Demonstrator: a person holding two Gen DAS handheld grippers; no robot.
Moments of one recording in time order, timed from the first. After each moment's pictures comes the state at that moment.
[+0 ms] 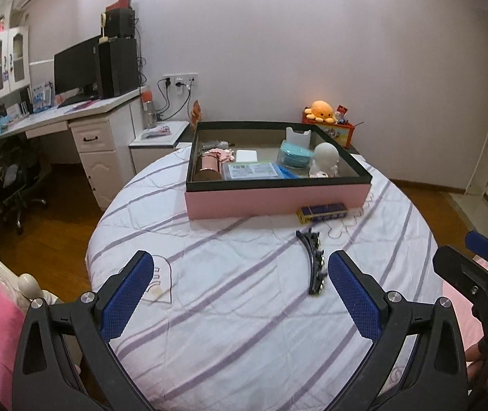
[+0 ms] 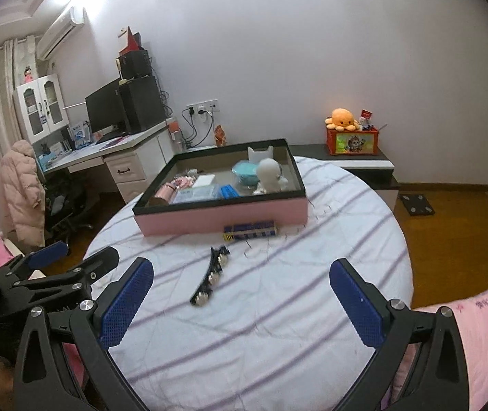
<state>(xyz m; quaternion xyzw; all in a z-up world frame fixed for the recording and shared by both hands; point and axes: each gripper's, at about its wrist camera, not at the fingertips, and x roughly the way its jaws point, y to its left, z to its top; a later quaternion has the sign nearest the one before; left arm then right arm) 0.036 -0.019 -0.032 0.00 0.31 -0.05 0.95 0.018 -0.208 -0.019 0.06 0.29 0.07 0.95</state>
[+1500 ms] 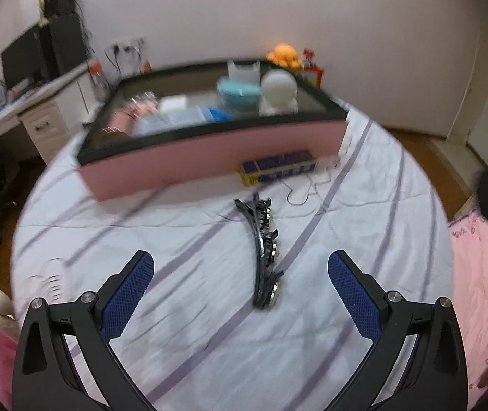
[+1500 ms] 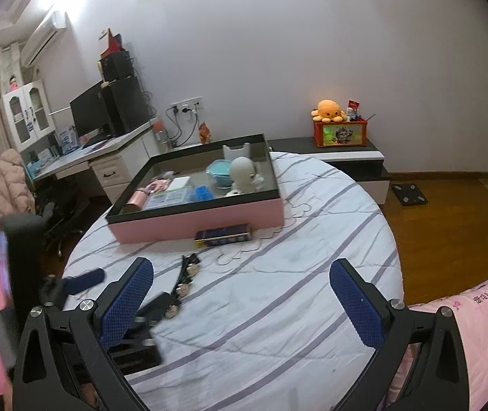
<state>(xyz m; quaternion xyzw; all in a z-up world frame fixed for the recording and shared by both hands) 0.113 -0.095 -0.099 0.05 0.42 -0.12 0.90 0.054 -0.239 -0.026 0.08 0.30 0.04 0.95</state>
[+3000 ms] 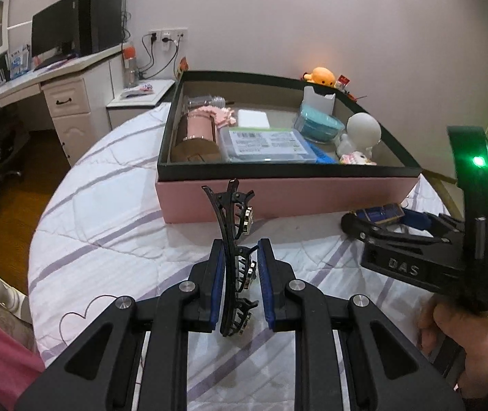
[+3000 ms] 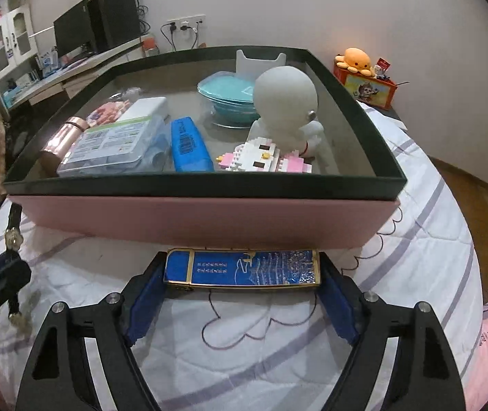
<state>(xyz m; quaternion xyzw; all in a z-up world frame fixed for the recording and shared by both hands) 0.150 -0.007 -0.089 -0.03 0.39 -0.09 0.92 0.206 -0.183 -0.109 0.00 0.44 0.05 0.90</state>
